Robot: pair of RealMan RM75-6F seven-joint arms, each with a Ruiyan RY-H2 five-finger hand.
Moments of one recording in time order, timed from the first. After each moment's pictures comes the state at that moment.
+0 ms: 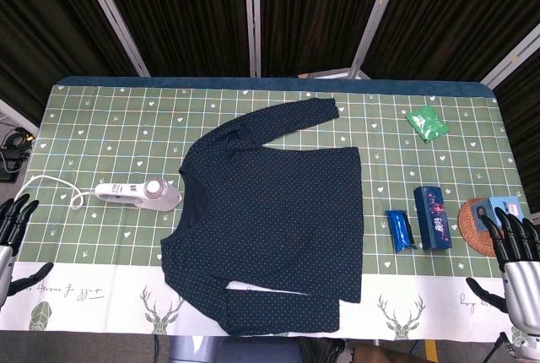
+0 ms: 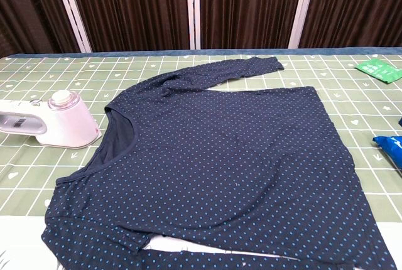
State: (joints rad) left arm -0.01 -1.03 0.01 -1.75 1.64 1.62 0.12; right arm -0.05 -1.01 0.03 -1.76 -1.66 1.67 -0.07
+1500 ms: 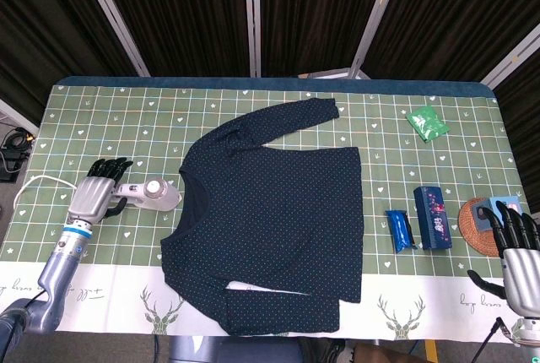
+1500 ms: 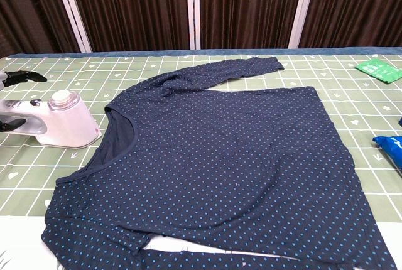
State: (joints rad) left arm -0.46 -1.54 -0.15 -1.05 1.40 1.04 -0.02; right arm 0.00 -1.02 0.06 -1.75 -1.53 1.55 -0.07
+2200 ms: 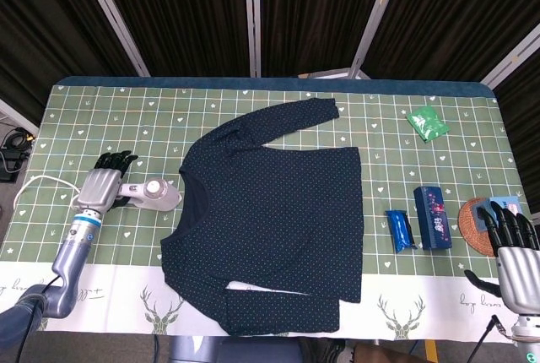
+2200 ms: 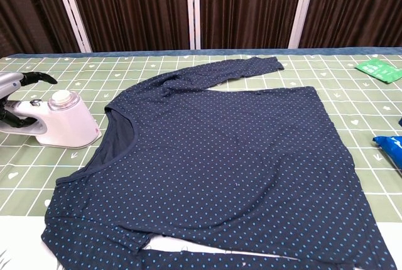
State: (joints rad) left arm -0.53 -1.65 -0.16 -0.88 1.34 0.98 -0.07; right arm 0.01 -1.03 0.06 -1.75 -1.51 1.52 -0.09
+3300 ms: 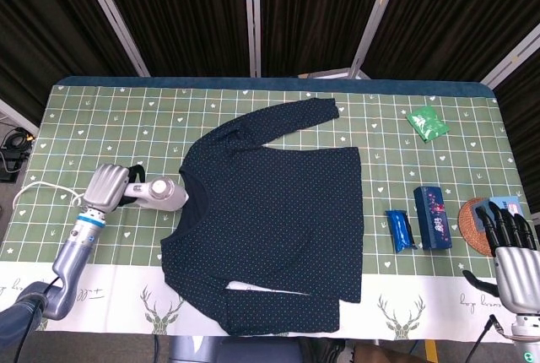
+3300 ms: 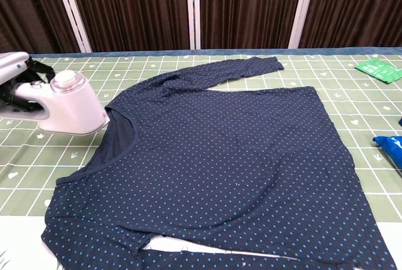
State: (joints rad) left arm -0.55 -1.64 -0.11 -0.89 1.48 1.17 -0.26; right arm 0.01 -1.03 0.06 -1.75 -1.50 1.52 -0.10
